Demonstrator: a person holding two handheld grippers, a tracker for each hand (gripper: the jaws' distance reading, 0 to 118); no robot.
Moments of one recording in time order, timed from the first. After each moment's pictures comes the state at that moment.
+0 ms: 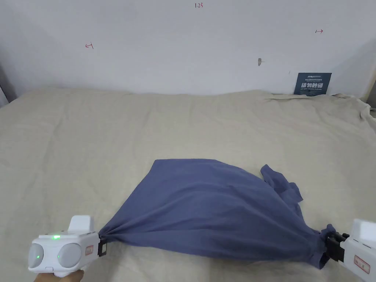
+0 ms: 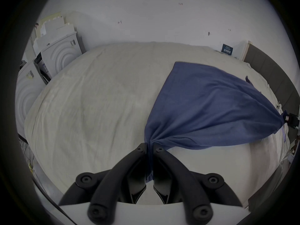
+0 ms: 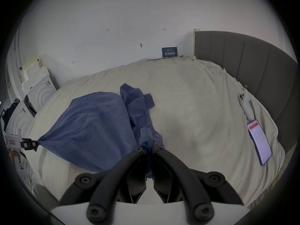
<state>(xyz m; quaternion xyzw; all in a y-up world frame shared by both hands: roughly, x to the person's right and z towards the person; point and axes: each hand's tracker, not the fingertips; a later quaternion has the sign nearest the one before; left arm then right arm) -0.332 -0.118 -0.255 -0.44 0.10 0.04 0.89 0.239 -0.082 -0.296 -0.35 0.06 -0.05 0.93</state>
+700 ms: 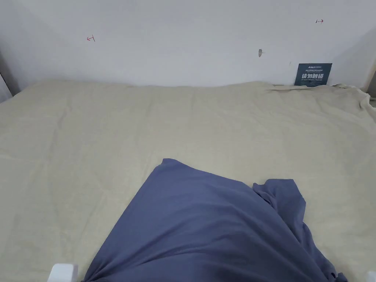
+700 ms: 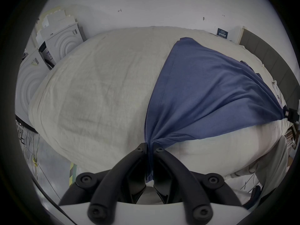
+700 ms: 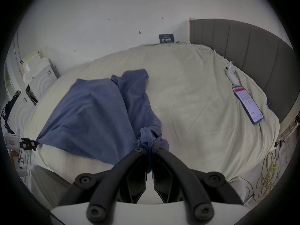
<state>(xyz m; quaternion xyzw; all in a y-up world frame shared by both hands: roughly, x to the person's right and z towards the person) -0.321 -0.145 -0.136 -0.49 0.10 0.03 0.87 0.252 -0.113 -0.195 -0.41 0.05 -0.04 0.91</state>
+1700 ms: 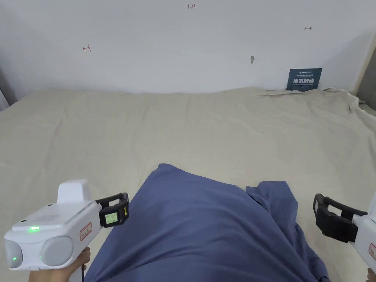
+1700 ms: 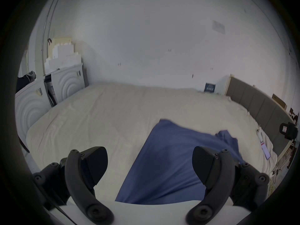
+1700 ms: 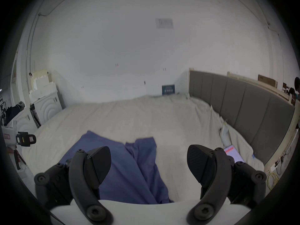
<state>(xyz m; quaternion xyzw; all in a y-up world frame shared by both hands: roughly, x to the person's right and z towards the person) -0.257 0.023 -0.193 -0.24 0.09 0.05 0.97 0.219 0.034 -0.199 -0.18 0.03 -0.02 0.98</state>
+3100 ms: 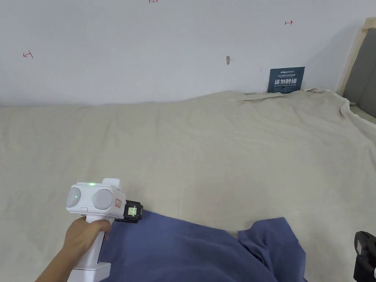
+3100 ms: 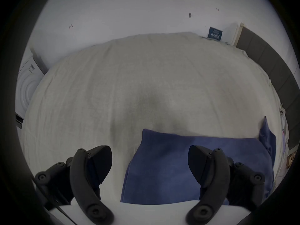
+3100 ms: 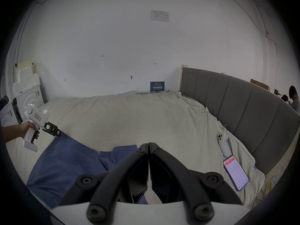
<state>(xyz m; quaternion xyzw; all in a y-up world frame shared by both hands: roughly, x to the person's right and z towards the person) -0.260 -0.116 -0.571 -0.49 0.00 -0.03 0.87 0.222 -0.014 -0.310 -0.22 -0.02 0.01 0.97</state>
